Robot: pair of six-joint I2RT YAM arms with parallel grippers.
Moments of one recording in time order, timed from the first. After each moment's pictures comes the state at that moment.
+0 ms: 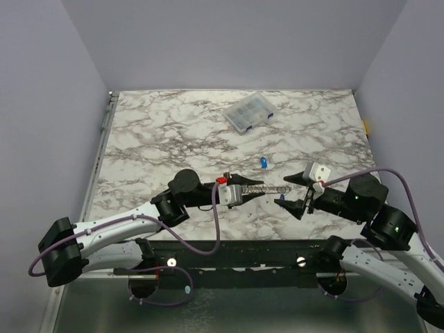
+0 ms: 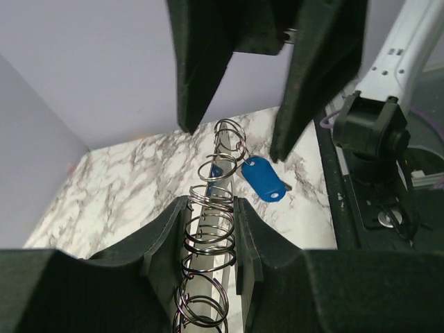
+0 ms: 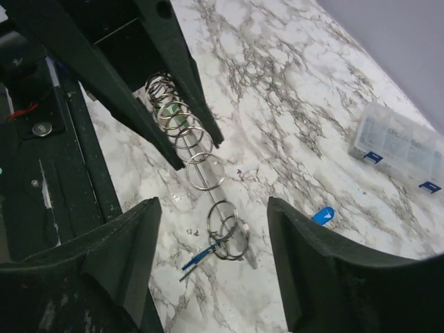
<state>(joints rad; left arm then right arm) -1.05 1.05 0.67 0.52 0.46 0.34 0.84 0.55 0.92 -0.59 -0.24 -0.21</state>
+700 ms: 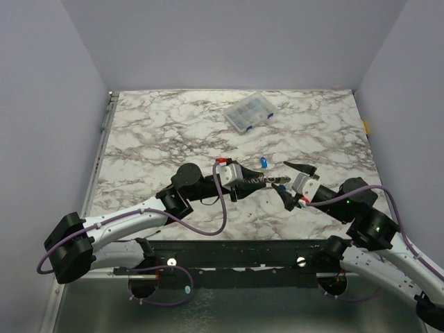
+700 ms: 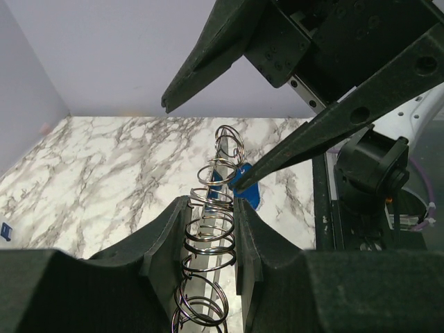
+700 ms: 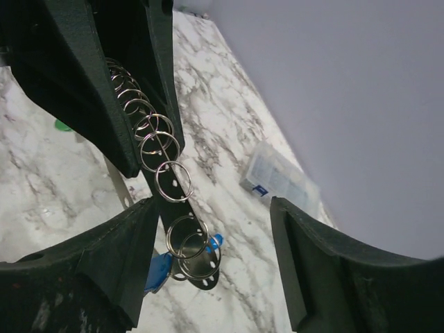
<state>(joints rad) -0.98 1.14 0.69 0.60 0.42 0.07 0.84 0.50 0.71 -0.27 -0.12 -0.61</state>
